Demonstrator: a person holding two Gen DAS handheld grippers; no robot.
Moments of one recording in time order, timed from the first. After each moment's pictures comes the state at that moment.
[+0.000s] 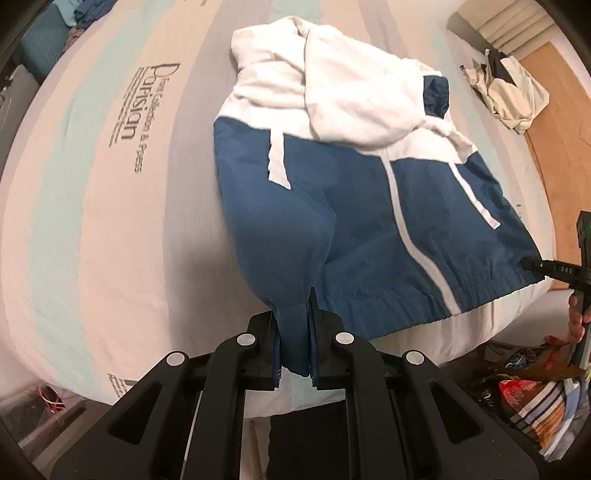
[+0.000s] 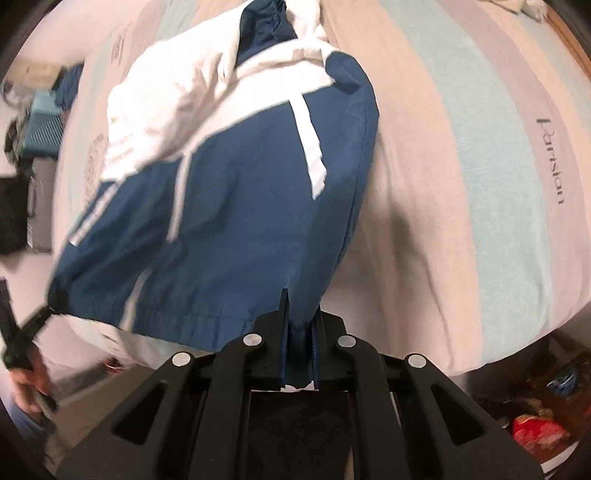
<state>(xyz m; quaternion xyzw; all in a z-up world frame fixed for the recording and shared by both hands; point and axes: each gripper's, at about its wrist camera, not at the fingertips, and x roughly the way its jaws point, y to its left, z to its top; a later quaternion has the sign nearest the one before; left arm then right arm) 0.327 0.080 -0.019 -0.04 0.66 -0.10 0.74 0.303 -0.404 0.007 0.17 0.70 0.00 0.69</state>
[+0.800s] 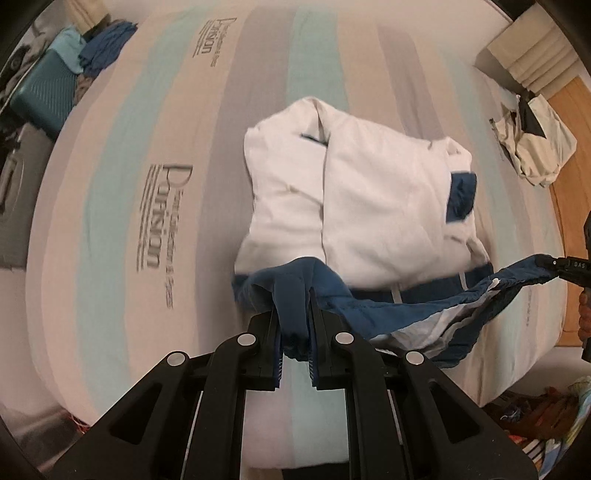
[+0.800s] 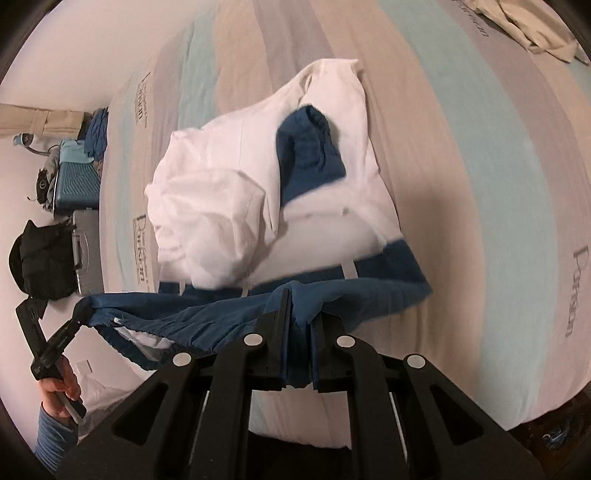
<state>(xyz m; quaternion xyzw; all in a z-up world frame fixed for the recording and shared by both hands) 0.526 0.061 0.053 -0.01 0.64 -0.05 0.77 0.509 -0.447 0.048 0.22 0.68 0.06 0.70</state>
